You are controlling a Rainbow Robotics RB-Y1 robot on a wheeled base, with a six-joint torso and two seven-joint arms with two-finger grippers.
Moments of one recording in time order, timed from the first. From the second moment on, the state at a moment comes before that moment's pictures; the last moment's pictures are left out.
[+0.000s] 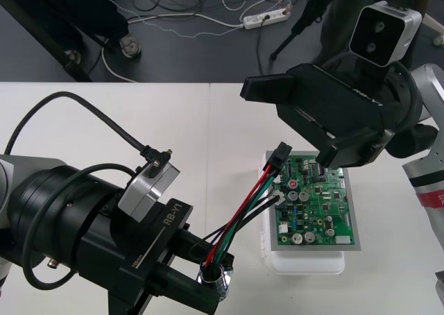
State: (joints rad) right arm -0.51 -0.45 0.18 -1.64 0.58 -1.56 -0.50; left arm -0.08 0.45 -0.14 -2.25 -1.16 -1.54 0.95
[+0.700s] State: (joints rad) right arm -0.46 -0.41 0.21 -1.74 0.57 -1.56 -0.50; left arm -0.08 0.45 -0.14 -2.25 -1.16 -1.54 0.95
